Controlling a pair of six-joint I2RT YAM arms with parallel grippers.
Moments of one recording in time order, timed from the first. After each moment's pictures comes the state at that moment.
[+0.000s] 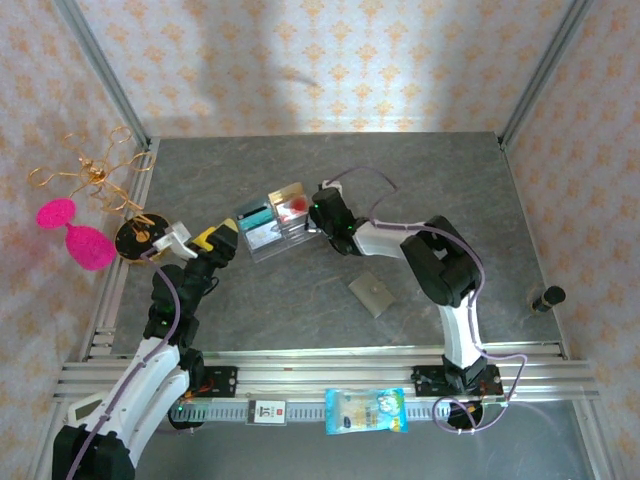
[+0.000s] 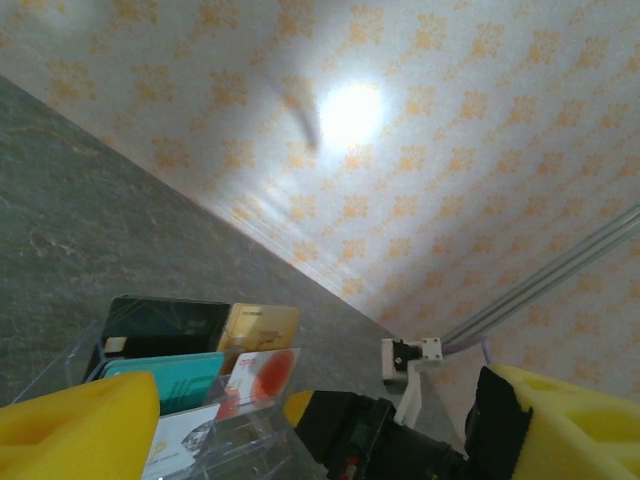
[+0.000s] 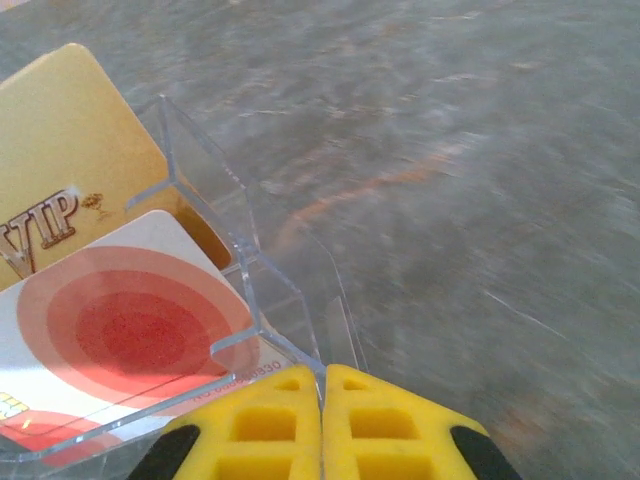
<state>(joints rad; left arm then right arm) -0.15 0.60 0.19 0.46 0.08 -0.83 0.70 2.00 1.22 0.14 0.20 0.62</state>
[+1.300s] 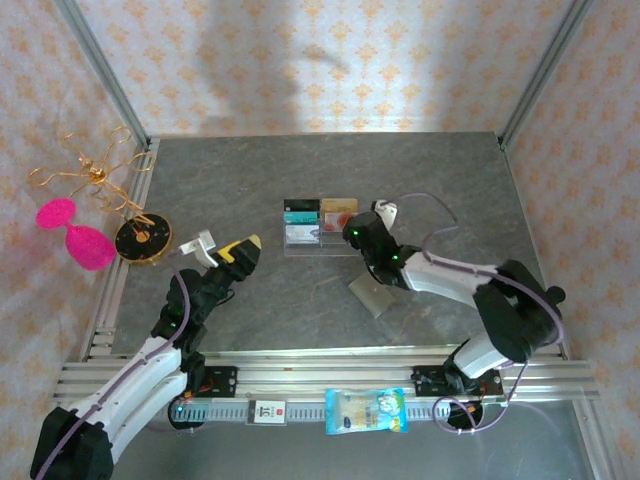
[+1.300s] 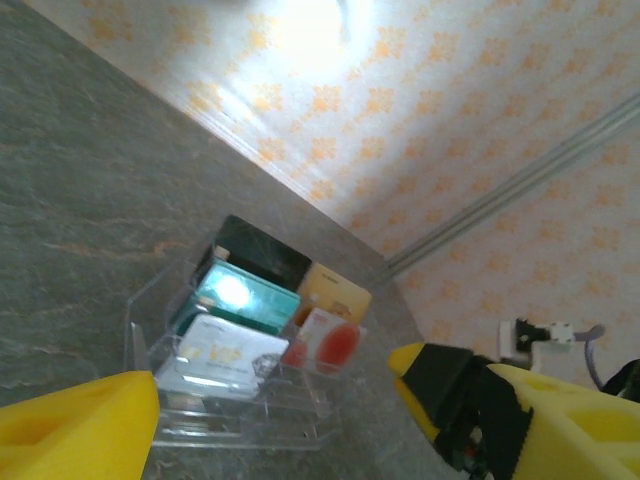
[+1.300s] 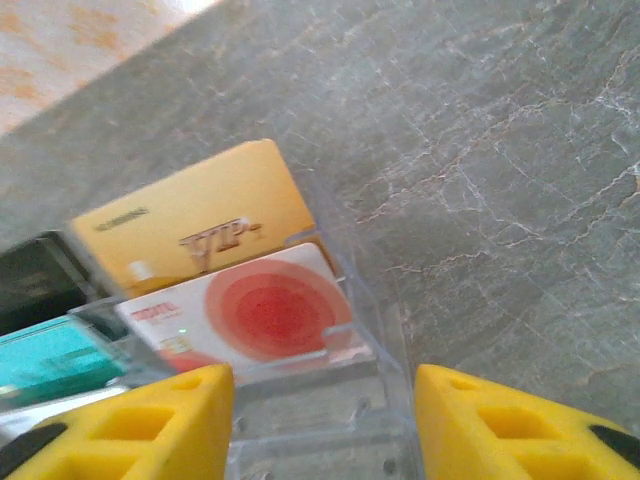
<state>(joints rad) -0.36 0.64 0.14 0.45 0.08 -0.85 0.71 1.46 0.76 0.08 0.40 0.83</state>
